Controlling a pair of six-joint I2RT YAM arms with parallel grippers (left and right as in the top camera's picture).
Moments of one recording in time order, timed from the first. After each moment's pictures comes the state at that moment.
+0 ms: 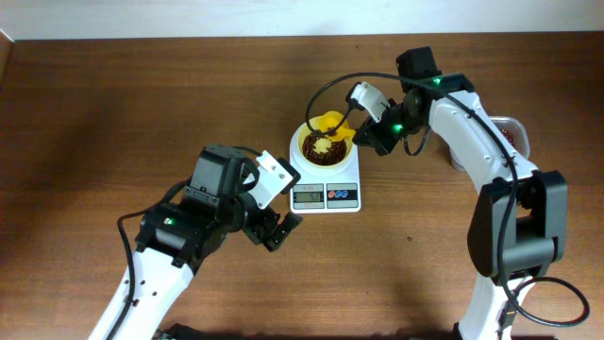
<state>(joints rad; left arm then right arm) -0.38 1.14 0.99 -0.80 0.35 0.32 0.20 2.04 1.65 -0.92 -0.59 -0.65</state>
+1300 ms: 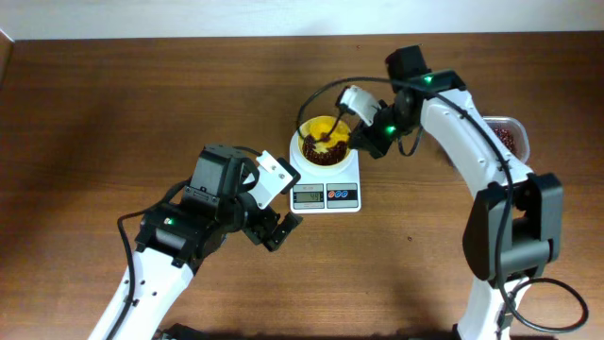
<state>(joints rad) -0.38 1.14 0.99 -0.80 0.35 0.32 0.26 2.03 1.69 -1.00 -0.56 -0.71</state>
